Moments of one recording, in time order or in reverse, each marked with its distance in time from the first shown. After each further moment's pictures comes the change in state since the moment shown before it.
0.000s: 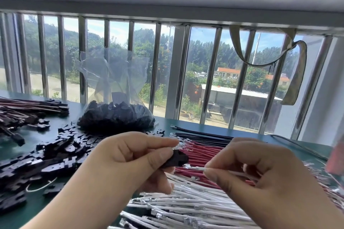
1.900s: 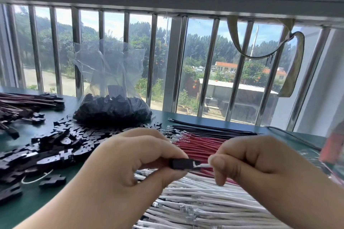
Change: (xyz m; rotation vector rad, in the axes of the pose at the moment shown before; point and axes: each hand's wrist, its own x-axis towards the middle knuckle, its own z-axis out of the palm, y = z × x) left_hand -0.007 -0.013 -0.007 0.782 -0.178 0.498; right_hand 0.001 0.010 -0.013 -0.026 -0.260 0.067
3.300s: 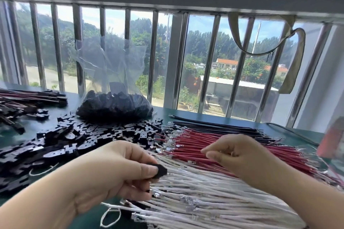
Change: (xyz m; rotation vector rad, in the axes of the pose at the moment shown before) left_hand 0.002 -0.035 -0.005 -0.735 -0.250 -0.948; right_hand 0.023 0.067 0.018 -0.089 -0.048 0.185
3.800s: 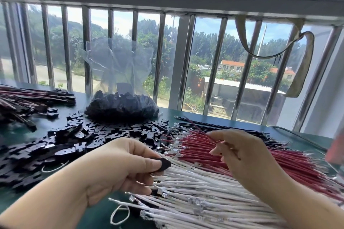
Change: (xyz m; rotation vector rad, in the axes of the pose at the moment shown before) left_hand 0.003 0.000 -0.009 0.006 0.019 0.021; right_hand 0.002 -0.002 0.014 -0.063 0.347 -0.138
